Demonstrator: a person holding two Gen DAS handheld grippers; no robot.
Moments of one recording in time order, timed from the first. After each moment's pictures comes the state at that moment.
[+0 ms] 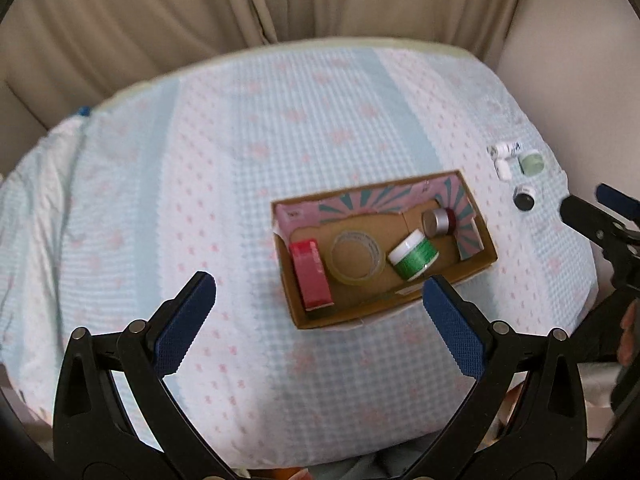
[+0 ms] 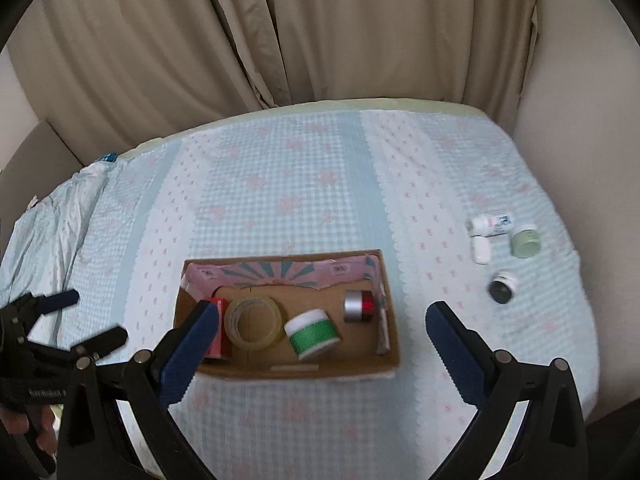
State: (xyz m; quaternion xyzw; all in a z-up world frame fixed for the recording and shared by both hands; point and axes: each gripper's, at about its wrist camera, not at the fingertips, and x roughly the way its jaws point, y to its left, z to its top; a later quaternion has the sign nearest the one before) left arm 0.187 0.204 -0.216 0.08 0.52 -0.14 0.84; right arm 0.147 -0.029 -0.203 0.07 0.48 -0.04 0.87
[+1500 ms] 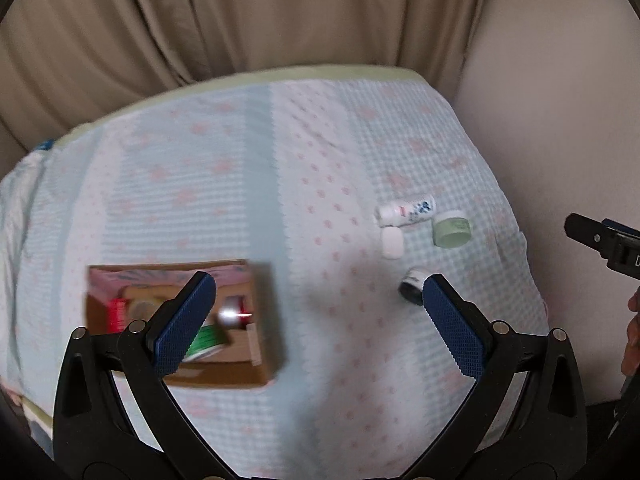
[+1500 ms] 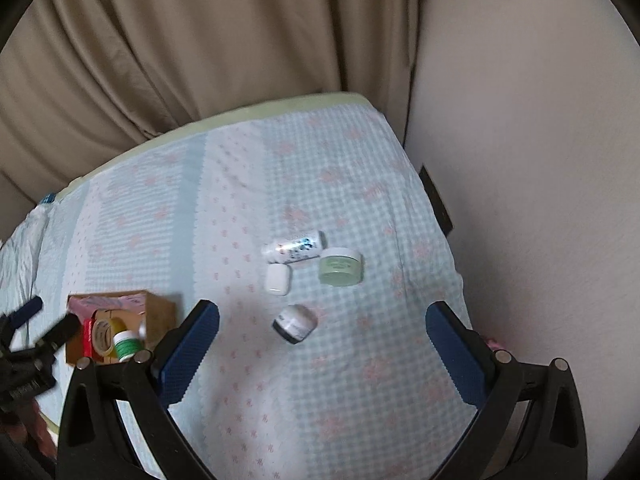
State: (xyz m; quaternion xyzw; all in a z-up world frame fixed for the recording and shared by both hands) left arm 0.204 -0.181 -0.231 0.05 0.50 -0.13 0.85; right arm 0.146 -0.406 -0.199 0.10 0.51 -0.10 0.85
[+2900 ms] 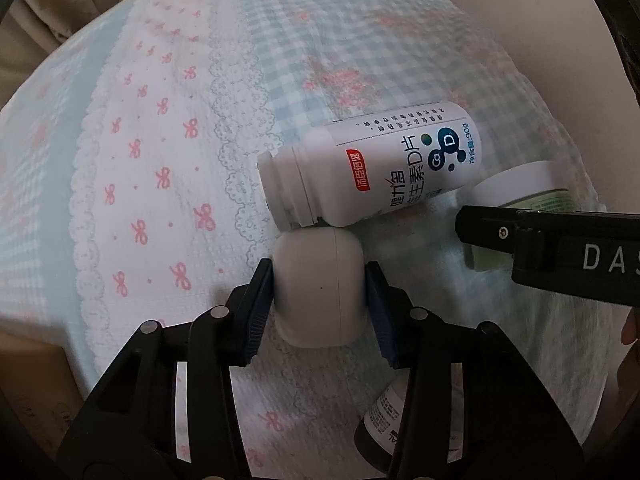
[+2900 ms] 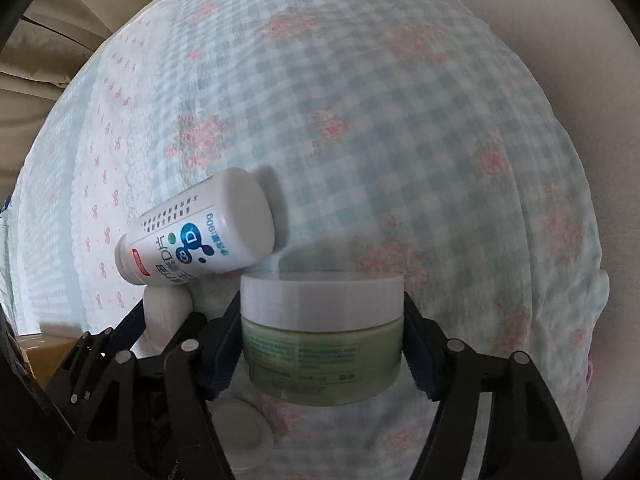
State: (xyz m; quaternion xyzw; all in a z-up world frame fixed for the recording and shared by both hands) left arm 0.314 -0.338 -0.501 0.09 0.57 -0.18 0.80; right arm 0.294 -0.474 -0.471 0.17 0.65 -0.07 0.74
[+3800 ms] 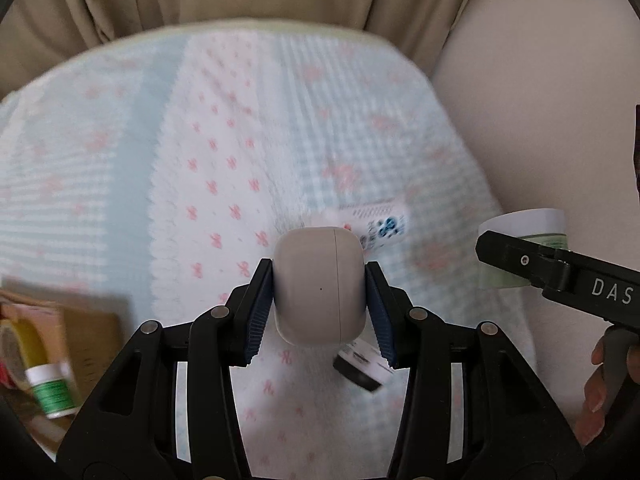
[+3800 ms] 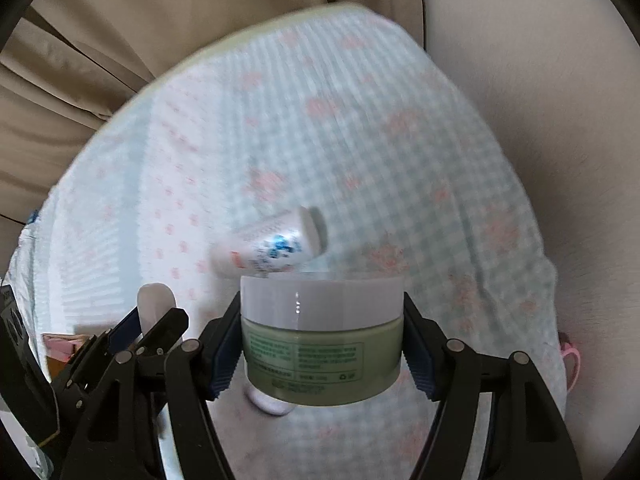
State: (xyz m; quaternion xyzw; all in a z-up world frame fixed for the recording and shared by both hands) left arm 0.280 -0.269 -0.363 -0.02 0.52 -0.18 0.84; right arm 0.256 -0.451 -0.360 0.18 0.57 -0.07 0.80
